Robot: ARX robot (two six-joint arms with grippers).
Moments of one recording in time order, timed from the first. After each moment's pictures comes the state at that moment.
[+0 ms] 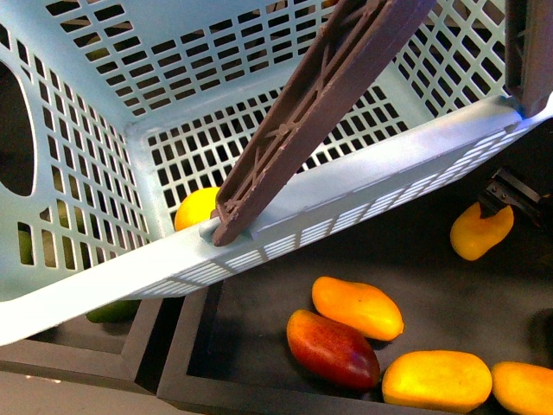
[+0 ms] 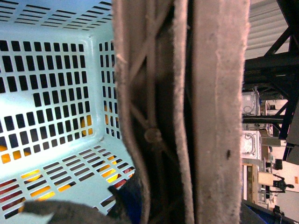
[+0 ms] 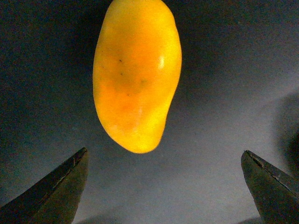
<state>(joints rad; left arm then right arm) -0.50 1.49 1.15 -0.08 0.31 -1.04 -0.07 2.28 1.05 0.16 0.06 0.64</state>
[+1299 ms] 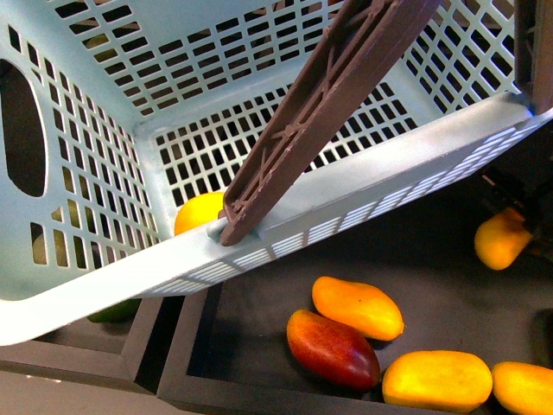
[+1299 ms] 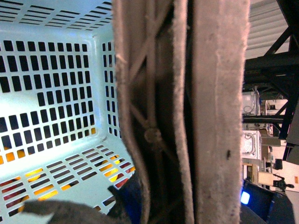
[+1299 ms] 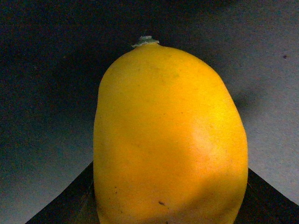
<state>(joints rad) -0.50 1.49 1.15 -0.08 0.31 -1.04 -0.13 2.43 1.24 0.11 0.03 0.68</state>
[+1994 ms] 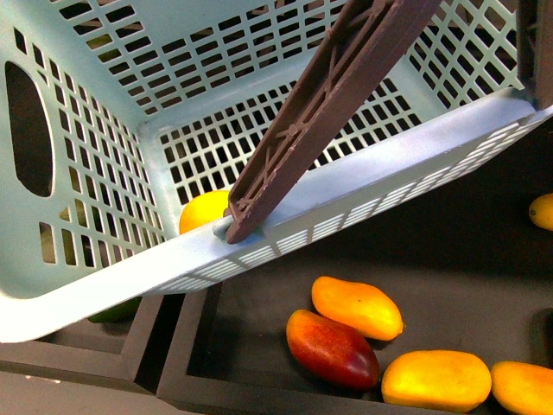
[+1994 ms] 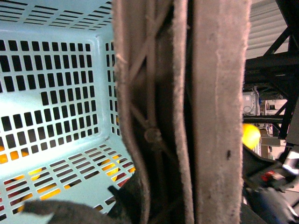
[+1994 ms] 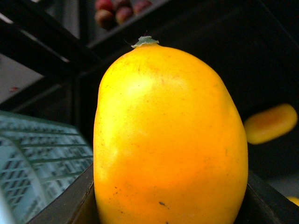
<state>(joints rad) -0.50 1.49 1.15 -0.08 0.31 -1.04 -0.16 1.23 0.89 -0.08 -0.17 0.42</state>
